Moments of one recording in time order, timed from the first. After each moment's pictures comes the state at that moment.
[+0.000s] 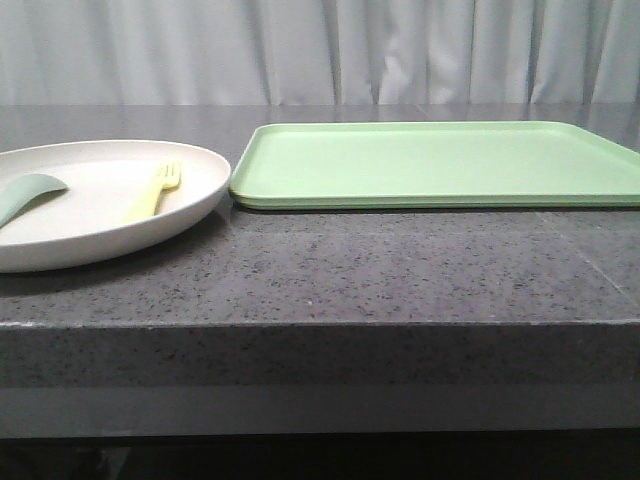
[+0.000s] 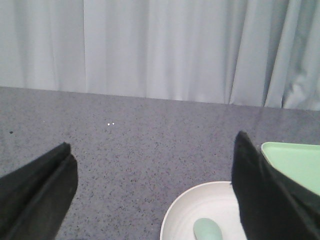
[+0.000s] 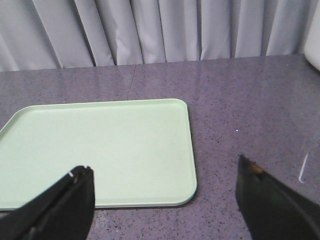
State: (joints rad) left arm -0.02 0.56 -0.56 -0.02 0.17 -0.05; right arm -0.02 0.49 -0.61 0.11 0.39 0.02
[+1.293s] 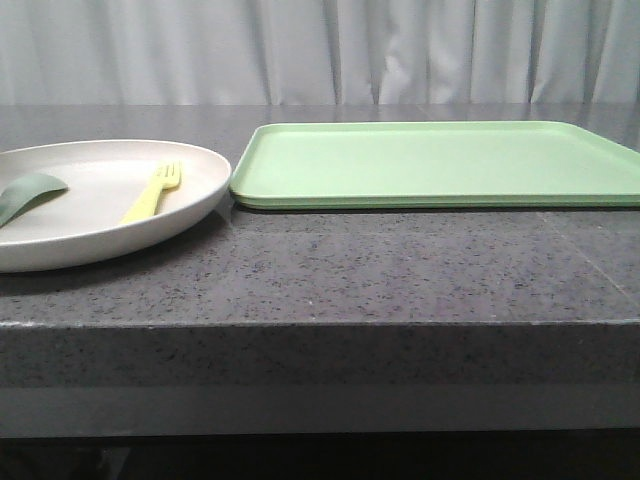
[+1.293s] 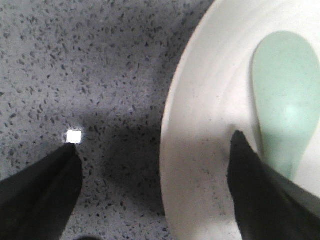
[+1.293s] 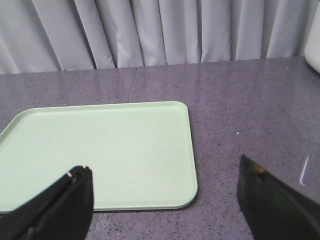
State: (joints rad) left arm -0.05 1.52 -1.11 -0.04 0.89 -0.05; right arm -0.02 0.49 -0.61 0.12 0.39 0.02
